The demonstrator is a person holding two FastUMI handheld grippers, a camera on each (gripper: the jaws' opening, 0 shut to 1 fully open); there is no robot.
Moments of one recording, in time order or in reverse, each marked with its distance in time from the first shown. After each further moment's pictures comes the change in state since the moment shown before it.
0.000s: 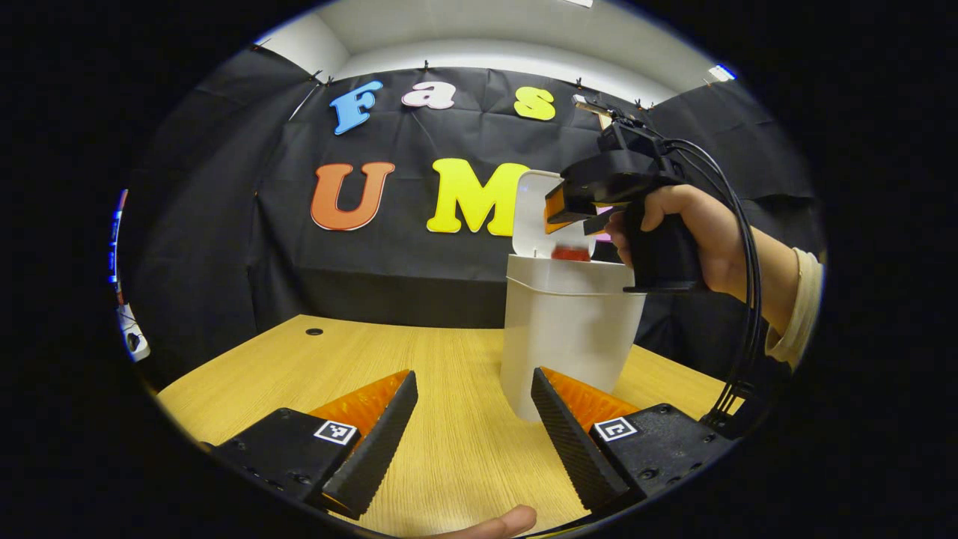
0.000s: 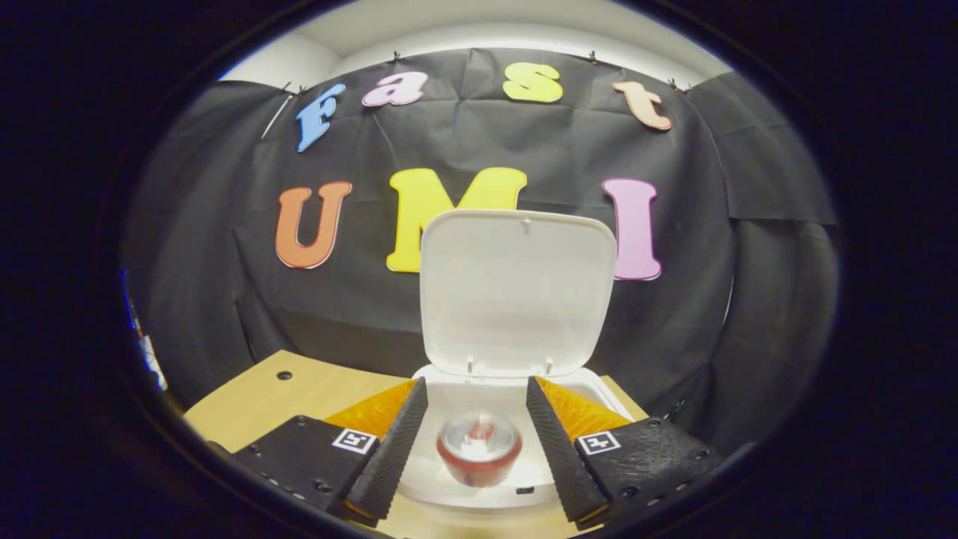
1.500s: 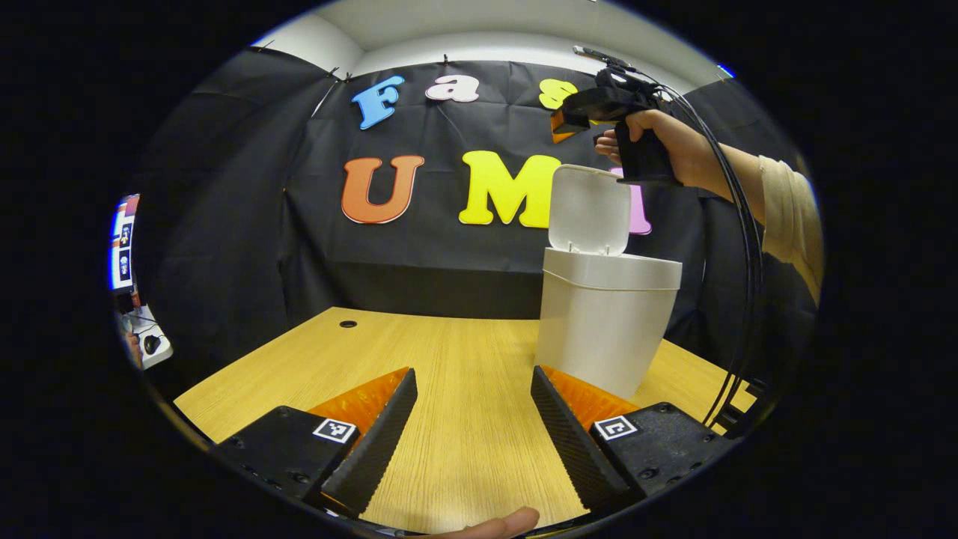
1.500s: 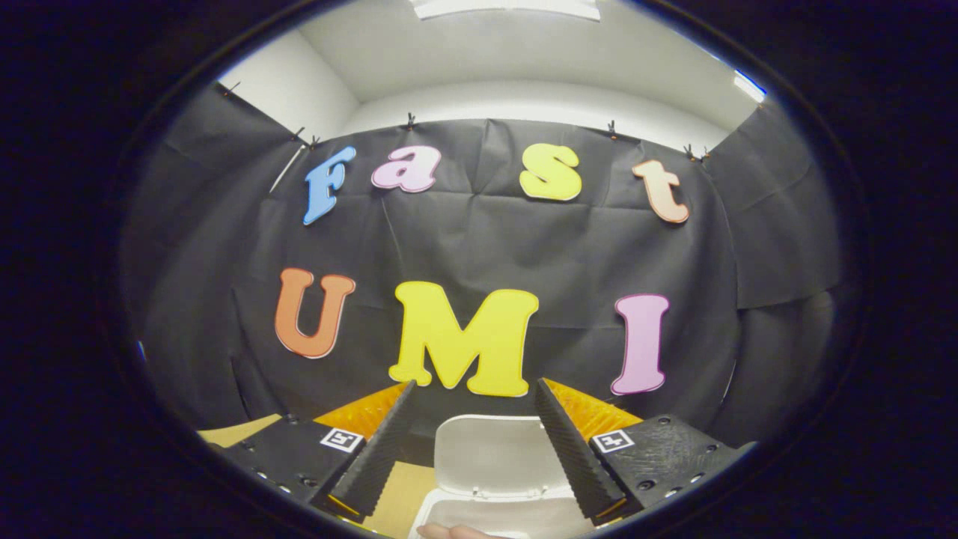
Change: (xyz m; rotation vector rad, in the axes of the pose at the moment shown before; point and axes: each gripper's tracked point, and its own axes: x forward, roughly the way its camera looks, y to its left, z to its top) left arm -0.019 0.046 0.002 -0.003 0.050 0.125; right arm 0.023 0.024 0.179 -0.048 -0.310 -0.011
